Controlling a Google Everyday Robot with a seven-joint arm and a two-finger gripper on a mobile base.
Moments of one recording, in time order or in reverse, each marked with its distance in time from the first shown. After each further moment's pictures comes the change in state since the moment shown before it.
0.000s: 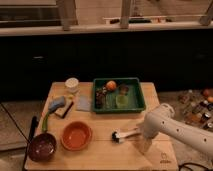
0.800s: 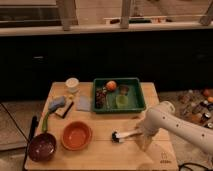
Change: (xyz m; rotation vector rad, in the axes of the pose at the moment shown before) arm 0.001 -0.013 0.012 -0.050 -0.024 -0.012
